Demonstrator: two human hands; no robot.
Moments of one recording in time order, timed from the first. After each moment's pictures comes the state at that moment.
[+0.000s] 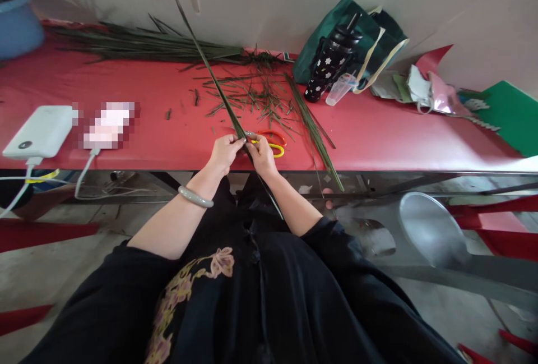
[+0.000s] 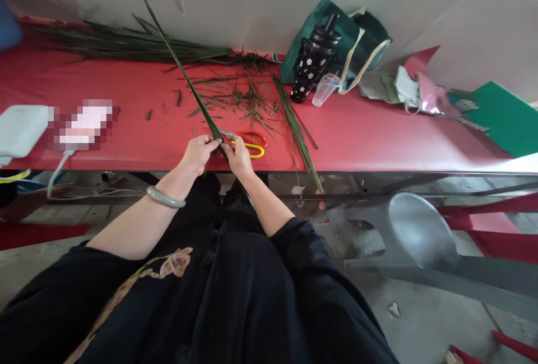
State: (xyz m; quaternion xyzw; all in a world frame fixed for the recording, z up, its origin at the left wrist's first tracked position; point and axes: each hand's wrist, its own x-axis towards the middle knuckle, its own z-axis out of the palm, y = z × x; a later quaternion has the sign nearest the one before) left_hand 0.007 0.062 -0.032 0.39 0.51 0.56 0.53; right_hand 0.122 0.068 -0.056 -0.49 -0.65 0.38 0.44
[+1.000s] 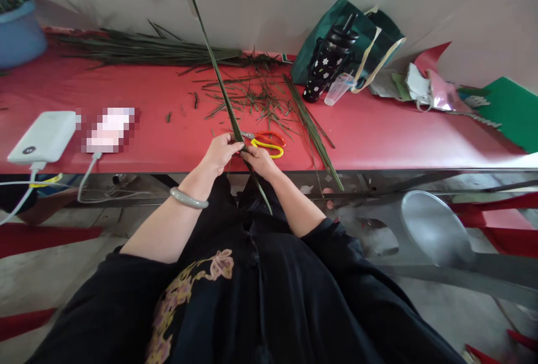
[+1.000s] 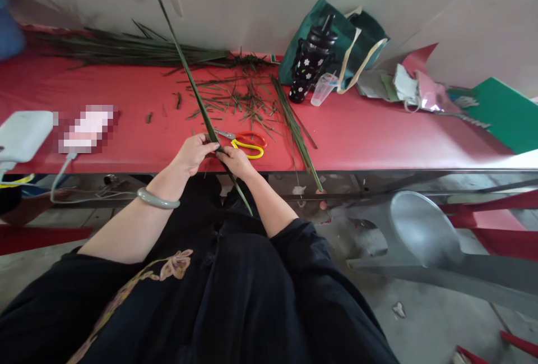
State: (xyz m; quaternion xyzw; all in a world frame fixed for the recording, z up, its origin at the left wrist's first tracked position) left_hand -0.006 0.060 -0.020 0.43 0.50 0.52 0.54; right_hand 0.128 0.068 -0.044 -0.45 -0.72 0.43 0.31
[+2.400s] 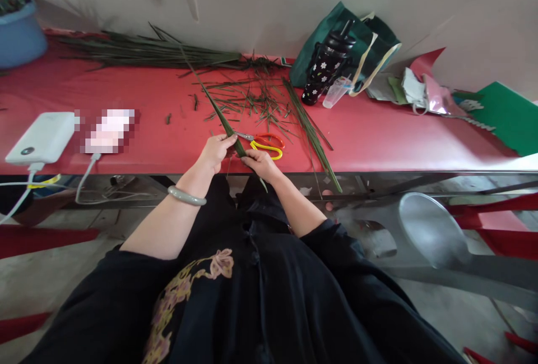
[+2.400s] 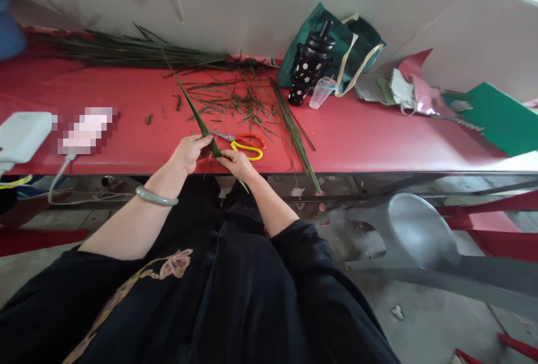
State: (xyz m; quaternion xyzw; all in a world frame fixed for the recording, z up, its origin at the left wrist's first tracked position) left_hand -0.013 0.066 -0.015 0.37 0.53 0.51 0.57; right_hand 0.136 0.065 -0.048 -0.38 -0.71 0.48 0.34
